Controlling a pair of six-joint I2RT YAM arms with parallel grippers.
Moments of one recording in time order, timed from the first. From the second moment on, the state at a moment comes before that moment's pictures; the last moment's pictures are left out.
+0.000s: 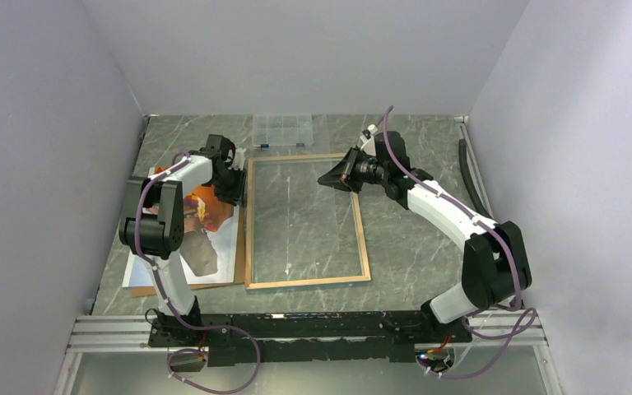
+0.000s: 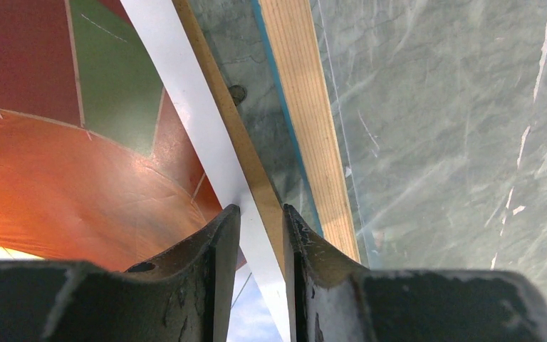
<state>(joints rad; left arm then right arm) -0.15 1.90 1.27 -0.58 0.20 0.00 0.42 1.50 1.06 -0.07 -0.60 1.02</state>
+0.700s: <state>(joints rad) -0.15 1.90 1.27 -0.58 0.20 0.00 0.47 1.46 1.05 -0.06 -0.51 1.09</state>
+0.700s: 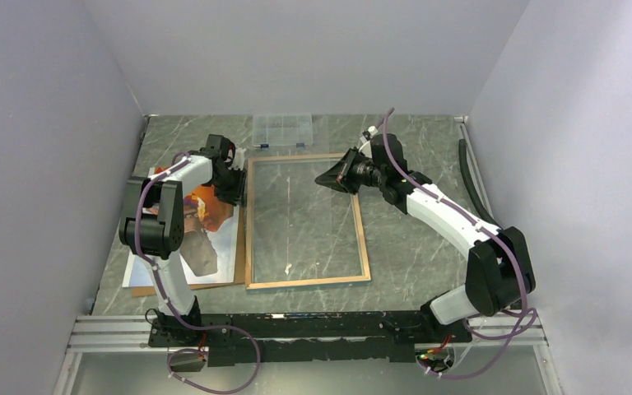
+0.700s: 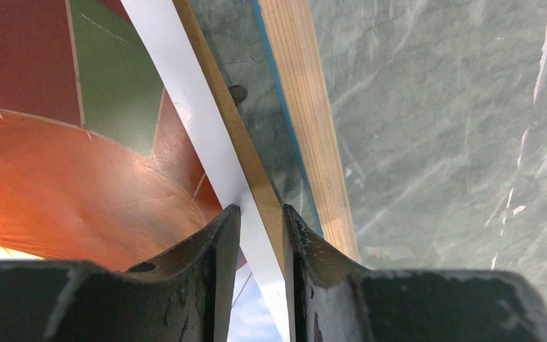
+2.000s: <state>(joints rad) -0.15 1.90 1.27 -0.58 0.20 0.00 0.49 1.45 1.08 -0.17 -0.43 1.05</state>
